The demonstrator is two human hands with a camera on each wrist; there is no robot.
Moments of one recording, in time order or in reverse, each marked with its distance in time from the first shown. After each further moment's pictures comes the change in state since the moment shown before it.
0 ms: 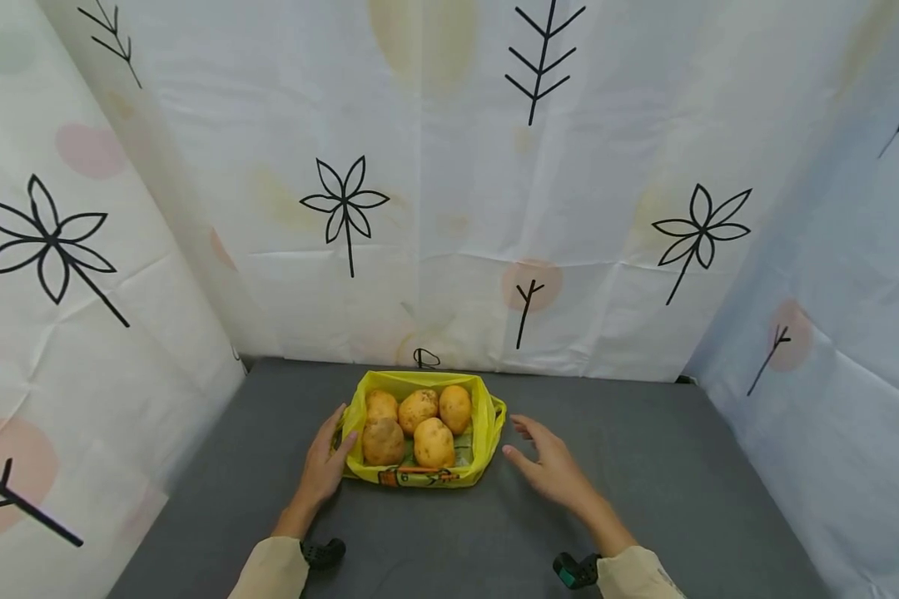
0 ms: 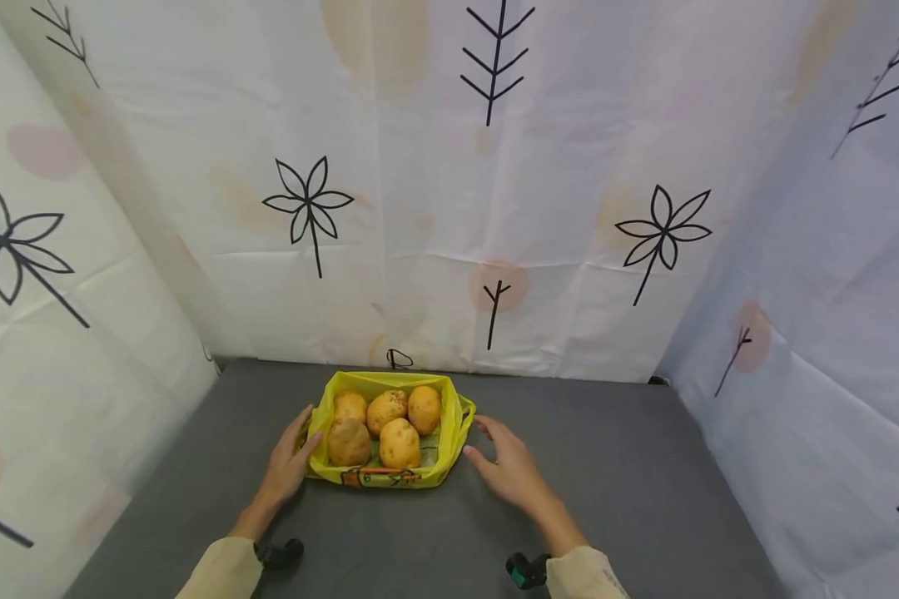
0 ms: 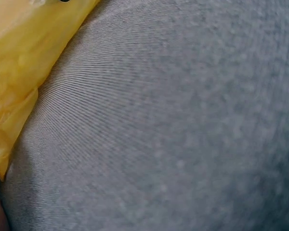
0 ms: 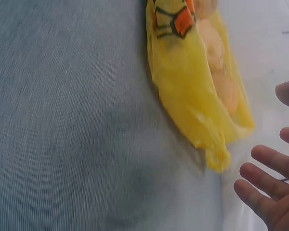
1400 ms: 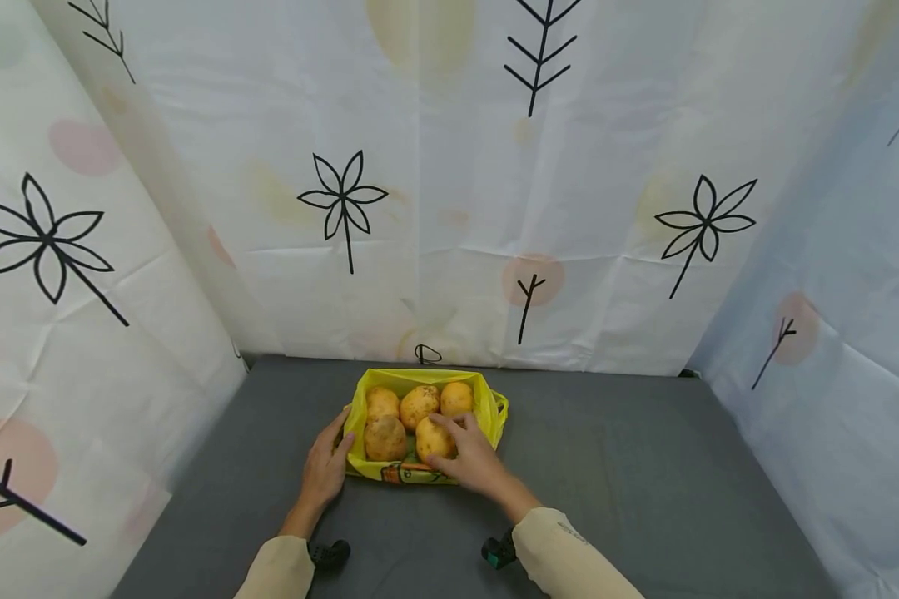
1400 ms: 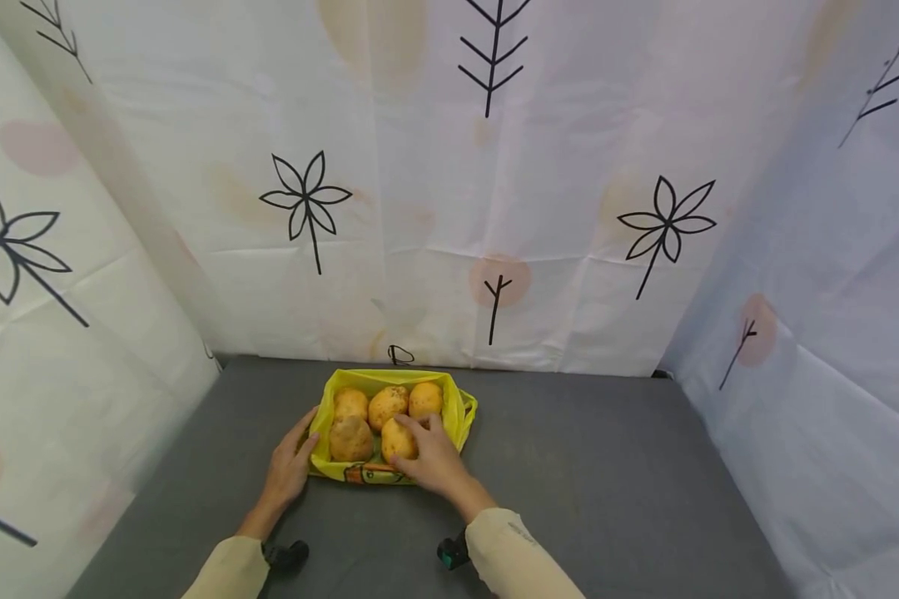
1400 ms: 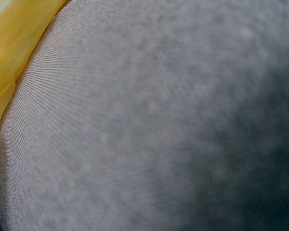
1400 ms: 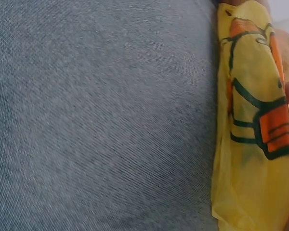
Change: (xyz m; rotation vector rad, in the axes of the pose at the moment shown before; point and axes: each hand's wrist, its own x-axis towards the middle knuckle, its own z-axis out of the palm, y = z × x) left_hand -0.006 0.001 0.003 0.080 0.039 -0.040; right_hand 0.049 -0.031 0.094 -0.023 -0.149 -0.120
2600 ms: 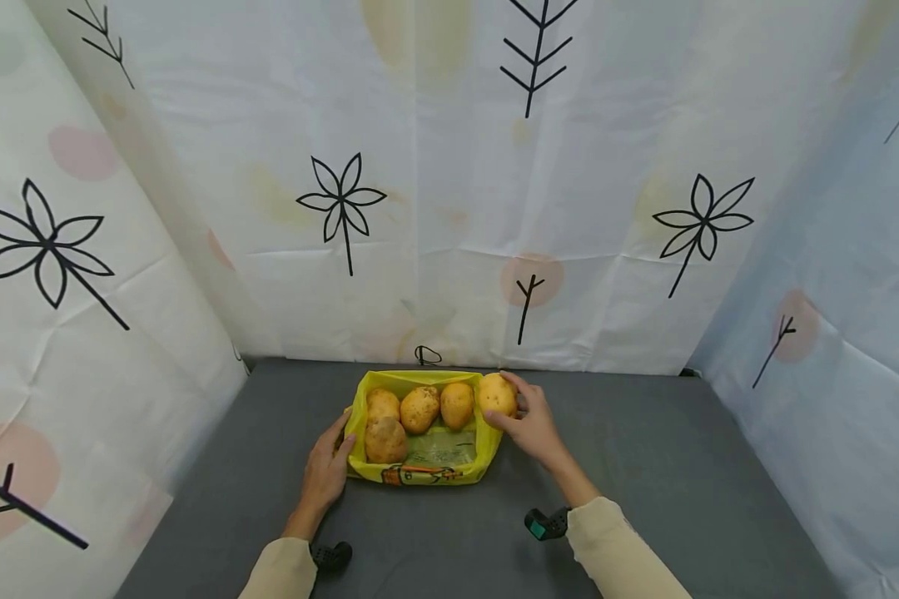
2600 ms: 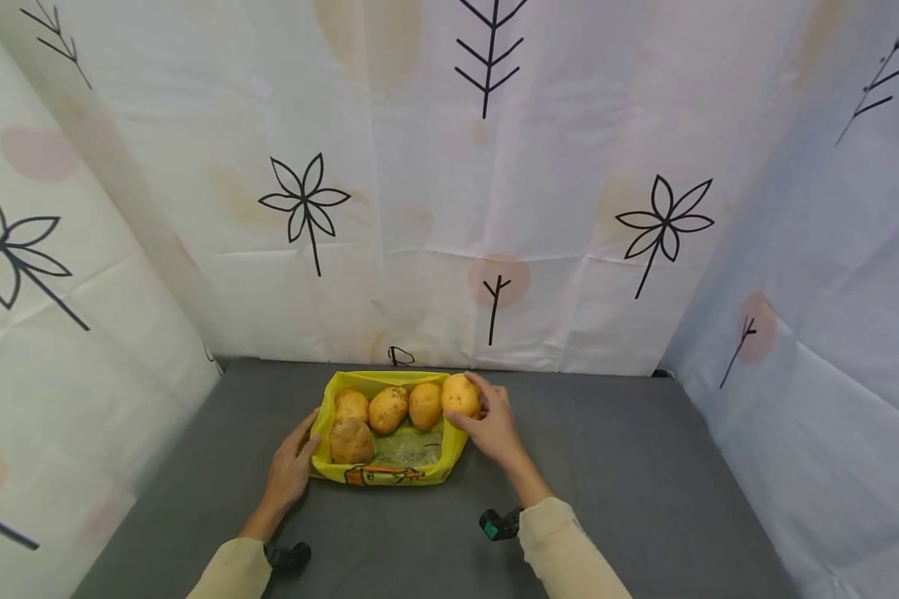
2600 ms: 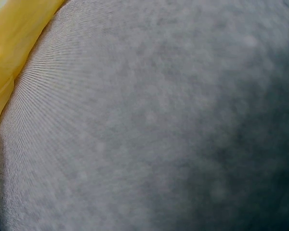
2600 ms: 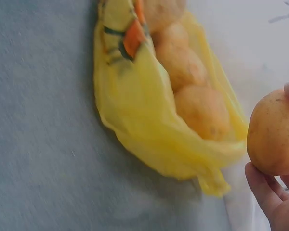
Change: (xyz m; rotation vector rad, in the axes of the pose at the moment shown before) left_hand -0.001 0.001 0.001 0.033 0.000 -0.043; right_hand -0.011 0.026 -0.081 0.383 0.285 0.183
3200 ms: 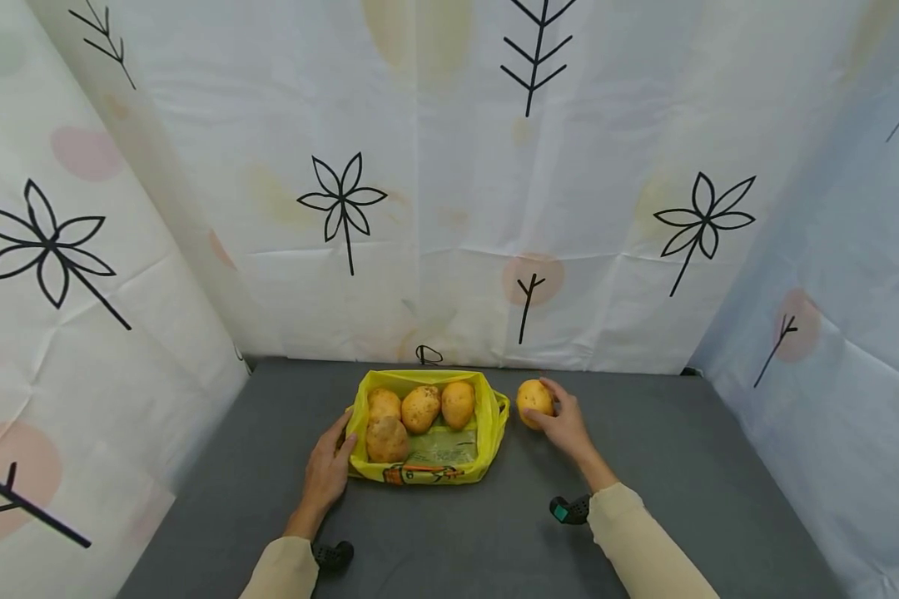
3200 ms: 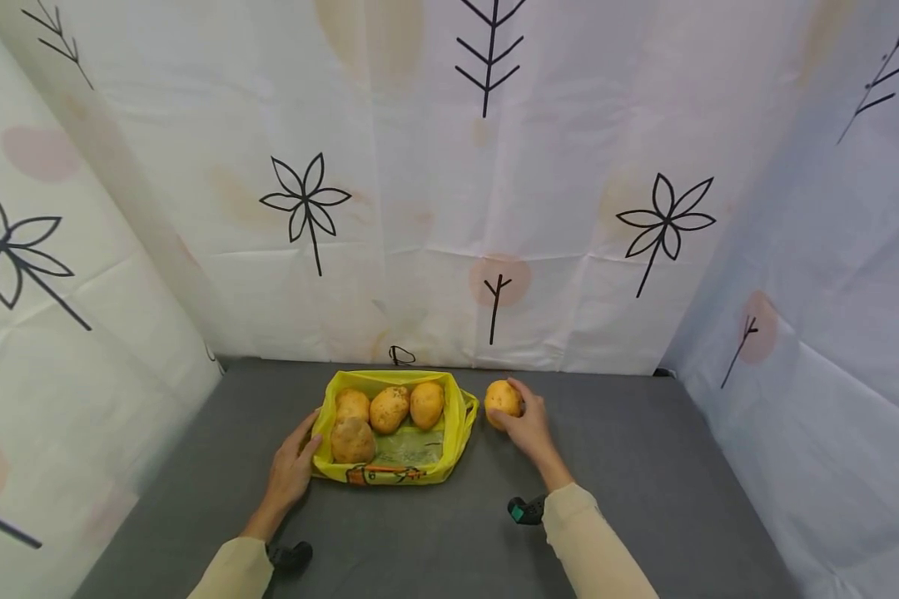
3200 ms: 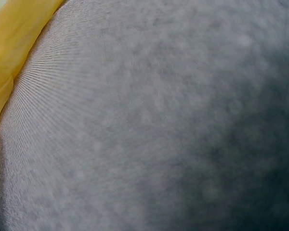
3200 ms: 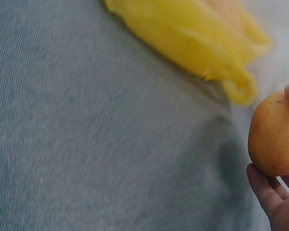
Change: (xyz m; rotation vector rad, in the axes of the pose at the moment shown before) left_hand 0.000 -0.001 0.000 0.001 -0.002 0.001; right_hand 0.010 0.051 -0.036 -0.094 0.108 0.178
